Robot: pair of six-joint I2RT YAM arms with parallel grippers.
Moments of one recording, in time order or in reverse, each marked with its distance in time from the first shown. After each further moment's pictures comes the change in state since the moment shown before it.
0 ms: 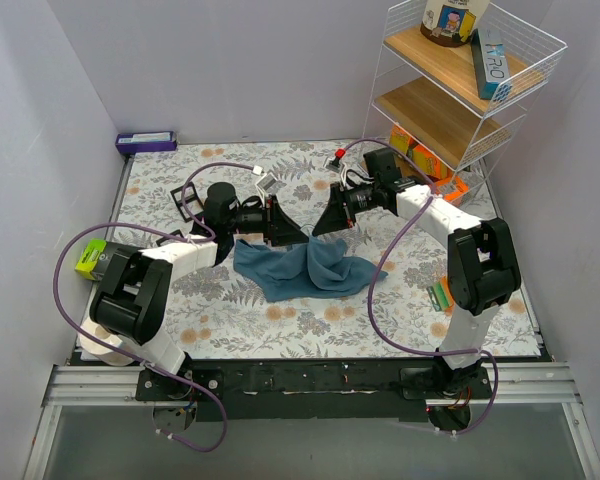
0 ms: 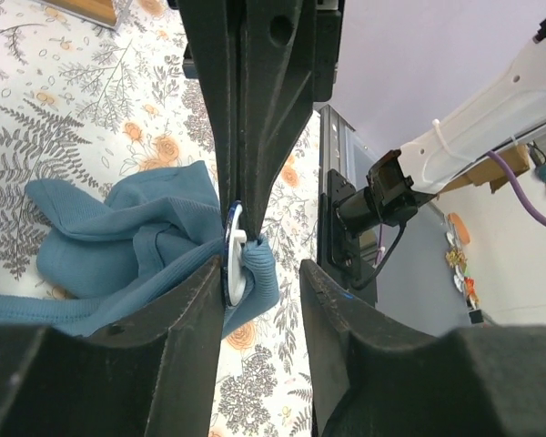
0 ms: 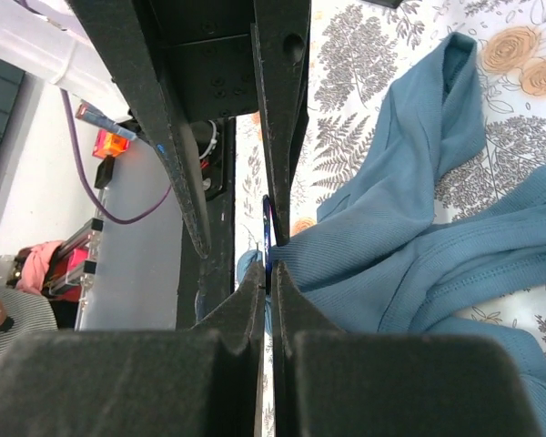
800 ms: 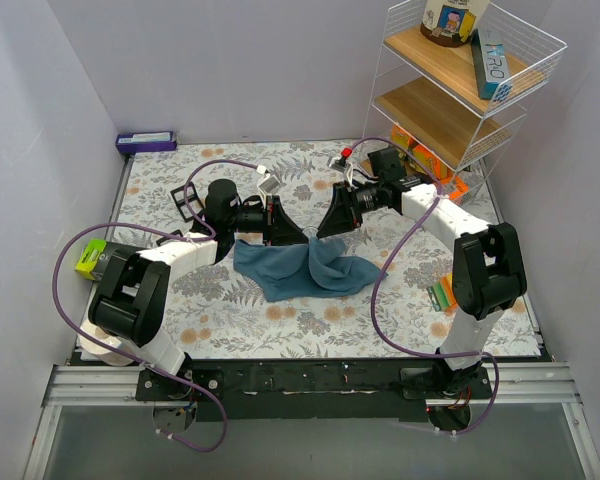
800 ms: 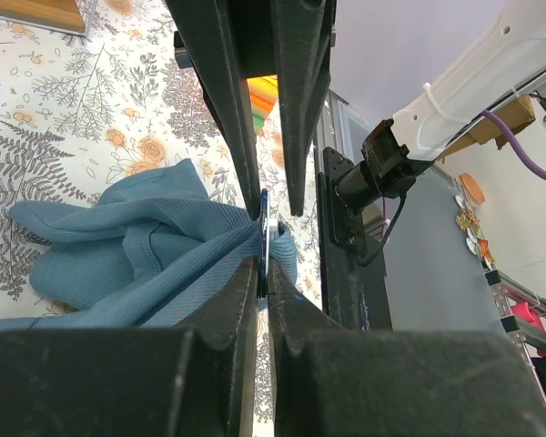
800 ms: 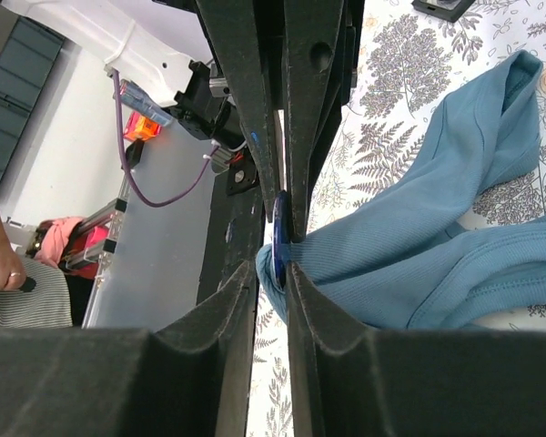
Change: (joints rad) left arm -0.006 -0.013 0.015 -0.043 0.060 0.092; right arm -0.007 -0.041 0.007 -0.106 -0.095 -0.114
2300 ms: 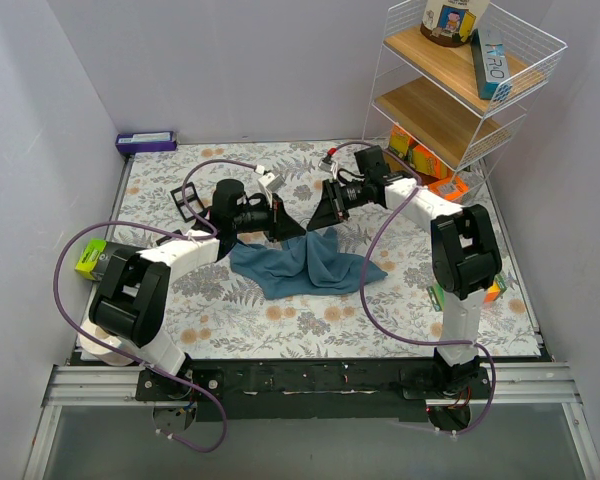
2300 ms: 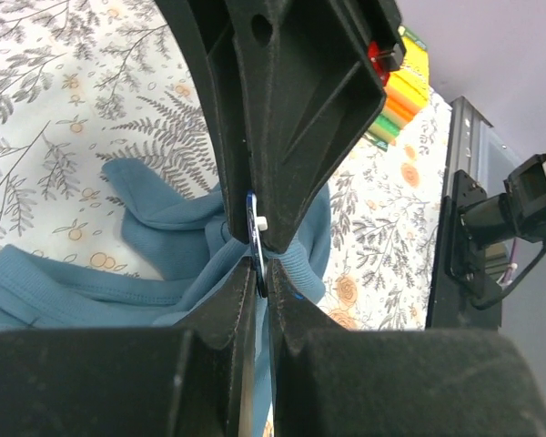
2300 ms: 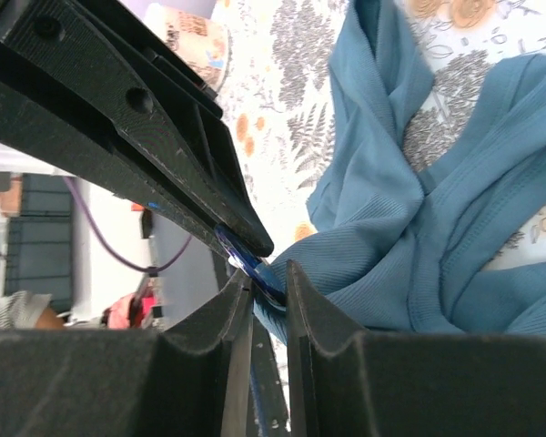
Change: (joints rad) left arm -0.034 -0.002 0.032 -0.222 -0.313 0.201; right arm 0.015 0.198 0.105 0.103 0.205 0.430
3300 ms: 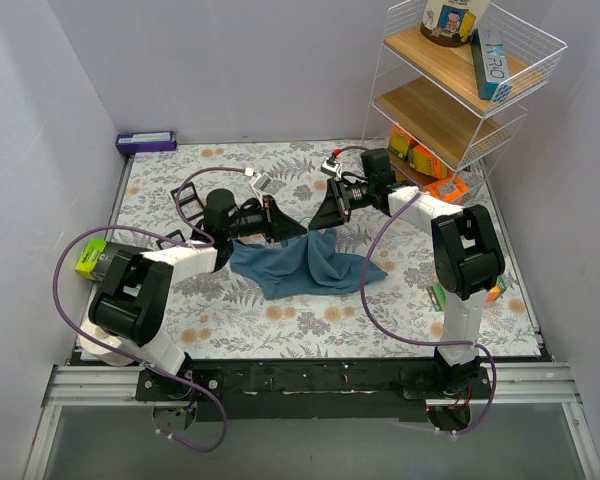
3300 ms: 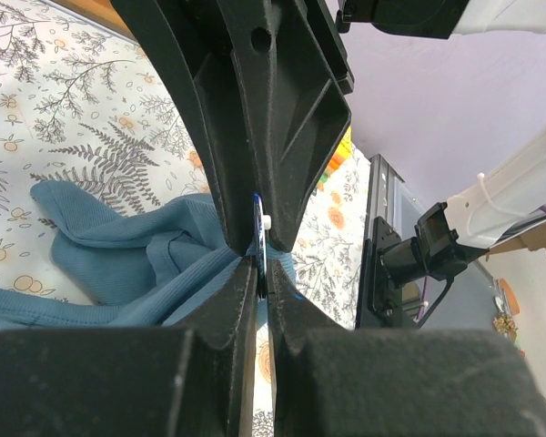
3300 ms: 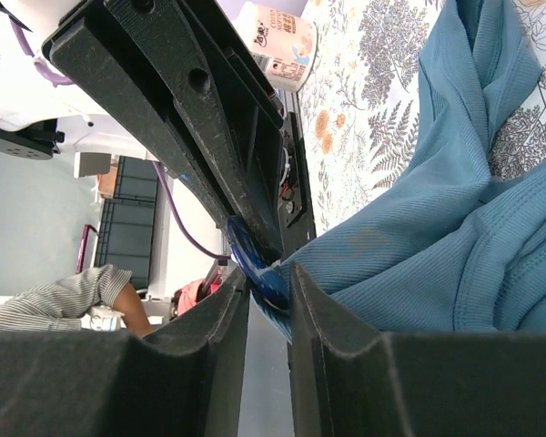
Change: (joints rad) left arm 0.028 0.002 -0.121 0.368 0.042 -0.351; right arm -0.021 -0.013 -0.104 0.294 -0.178 0.256
